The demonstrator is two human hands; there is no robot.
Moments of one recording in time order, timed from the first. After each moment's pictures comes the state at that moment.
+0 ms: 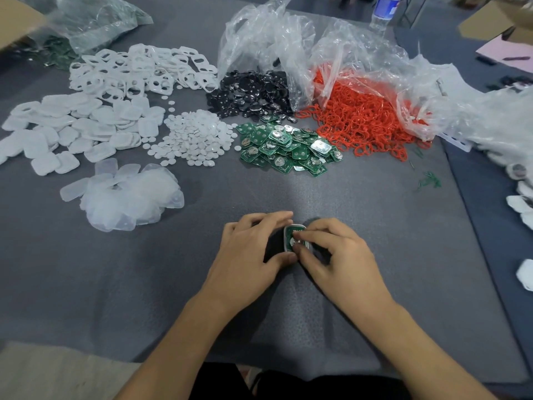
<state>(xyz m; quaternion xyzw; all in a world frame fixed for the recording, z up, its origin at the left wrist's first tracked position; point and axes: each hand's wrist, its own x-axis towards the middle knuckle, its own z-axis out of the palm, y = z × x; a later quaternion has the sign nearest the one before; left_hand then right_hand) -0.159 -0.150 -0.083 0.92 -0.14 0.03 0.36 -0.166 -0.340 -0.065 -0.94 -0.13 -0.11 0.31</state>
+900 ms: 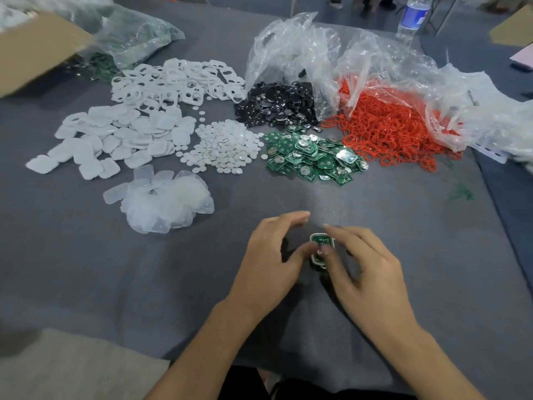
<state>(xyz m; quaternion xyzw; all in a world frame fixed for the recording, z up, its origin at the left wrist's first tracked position) -0.164 -0.150 -0.078 0.85 -0.08 0.11 0.50 -0.177 -0.325 -0.058 -0.90 -0.14 -0.20 0.36</state>
